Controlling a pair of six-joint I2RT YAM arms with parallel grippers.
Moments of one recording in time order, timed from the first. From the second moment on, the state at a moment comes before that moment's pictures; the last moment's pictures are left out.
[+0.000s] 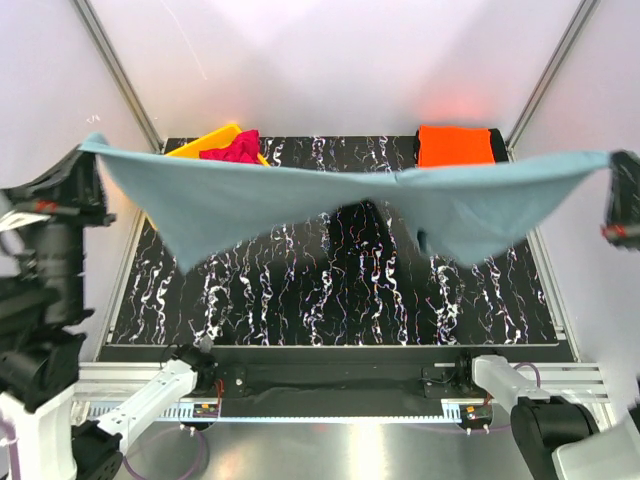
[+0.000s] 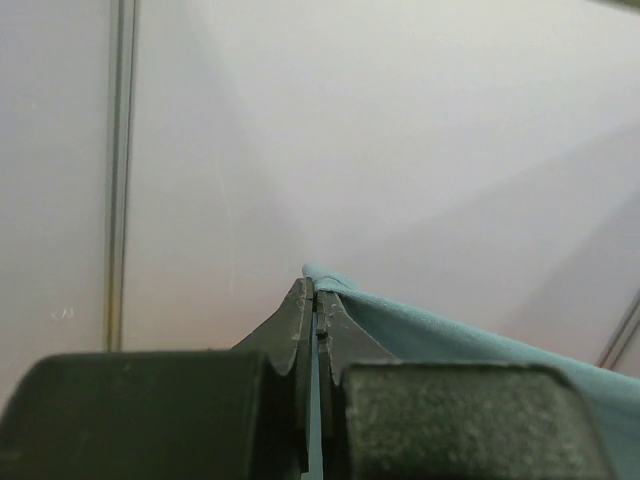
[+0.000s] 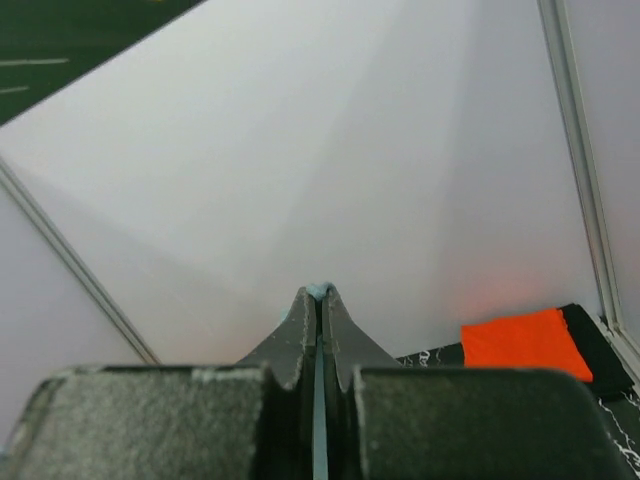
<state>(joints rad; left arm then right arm) -0.43 0.71 1.61 -0.37 -0.38 -0.03 0.01 1.02 2.40 -1.01 0.07 0.44</state>
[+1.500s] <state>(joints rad) -0.09 1.64 1.28 -0.11 -0.28 0.10 0.01 1.77 1.37 0.05 -0.21 0.46</state>
